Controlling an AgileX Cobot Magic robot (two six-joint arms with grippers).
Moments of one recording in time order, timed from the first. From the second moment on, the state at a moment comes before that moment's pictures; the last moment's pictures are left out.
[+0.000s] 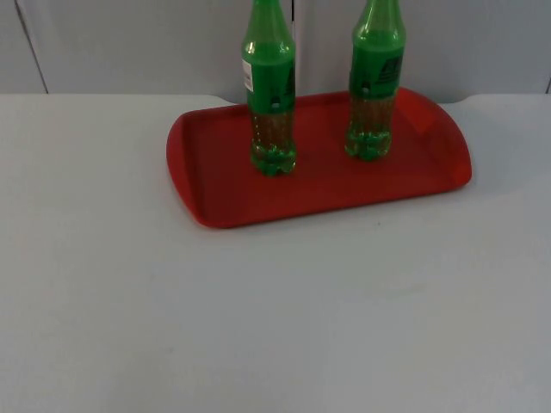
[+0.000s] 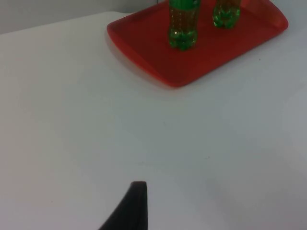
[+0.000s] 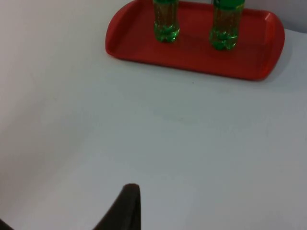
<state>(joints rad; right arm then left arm) 0.56 0.00 -0.52 -0.02 1.08 0.00 -0.40 0.00 -0.50 -0.02 1.08 -0.01</state>
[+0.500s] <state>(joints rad) 0.39 0.00 -0.52 -0.02 1.08 0.00 -0.40 0.00 -0.50 -0.02 1.08 -0.01</state>
